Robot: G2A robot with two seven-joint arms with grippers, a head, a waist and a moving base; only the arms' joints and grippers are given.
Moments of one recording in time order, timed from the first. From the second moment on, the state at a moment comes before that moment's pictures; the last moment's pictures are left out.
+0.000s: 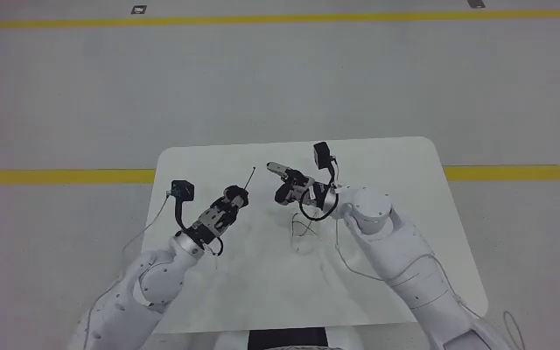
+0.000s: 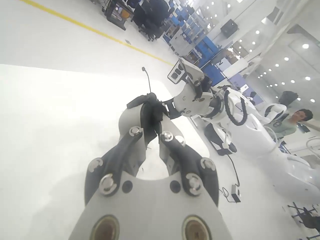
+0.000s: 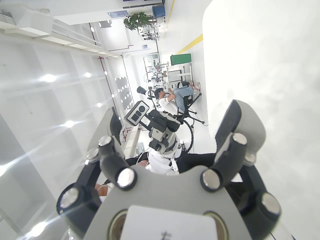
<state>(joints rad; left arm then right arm) 1.63 -0.94 -1.17 -1.81 0.41 -0.34 0.02 -1.19 -1.30 1.04 -1.51 0.27 0.21 0.64</state>
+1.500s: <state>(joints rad) 1.63 -0.91 -1.39 -1.77 -0.55 -0.34 -0.90 -1.19 -1.30 1.04 -1.51 0.27 0.21 0.64</state>
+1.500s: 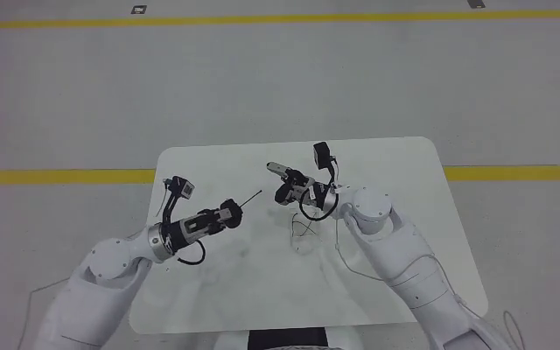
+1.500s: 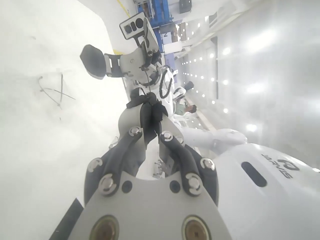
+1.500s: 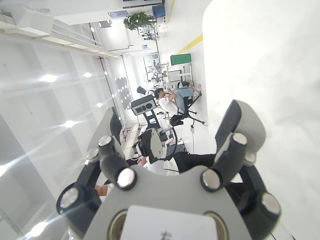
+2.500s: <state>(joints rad) 1.56 -0.91 -1.41 -1.54 -0.92 -0.20 -1.32 -1.19 -1.30 1.04 -1.51 0.27 0.21 0.64</state>
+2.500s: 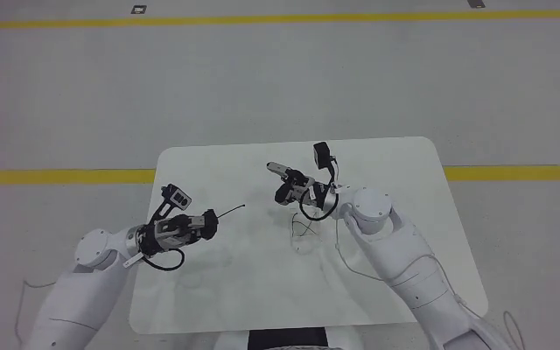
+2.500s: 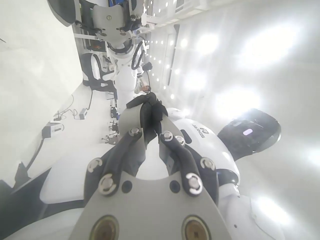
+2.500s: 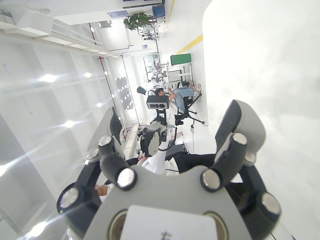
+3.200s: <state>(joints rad) 1.56 -0.91 -1.41 -1.54 -0.92 -0.20 -1.32 -1.13 -1.30 1.03 -1.36 0.54 0.10 1.14</state>
